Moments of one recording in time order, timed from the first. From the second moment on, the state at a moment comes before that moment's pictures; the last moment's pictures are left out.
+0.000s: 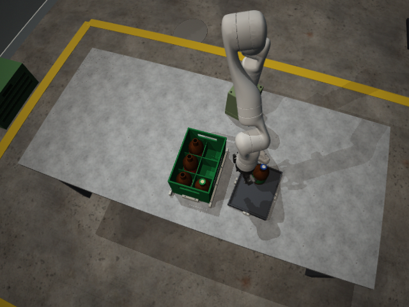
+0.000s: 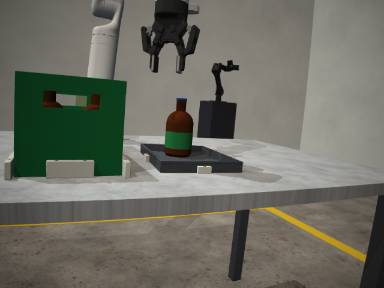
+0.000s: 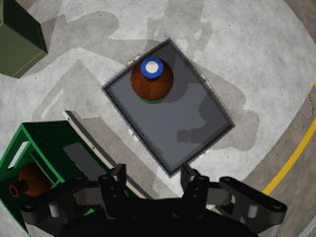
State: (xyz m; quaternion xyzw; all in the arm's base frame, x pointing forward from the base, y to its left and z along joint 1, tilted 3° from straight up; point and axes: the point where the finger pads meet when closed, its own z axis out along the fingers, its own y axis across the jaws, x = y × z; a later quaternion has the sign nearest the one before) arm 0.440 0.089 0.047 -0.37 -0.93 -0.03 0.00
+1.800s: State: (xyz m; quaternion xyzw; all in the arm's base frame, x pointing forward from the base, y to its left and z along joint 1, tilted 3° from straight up) arm 0.492 -0.044 0.041 -0.37 -0.93 -0.03 0.00
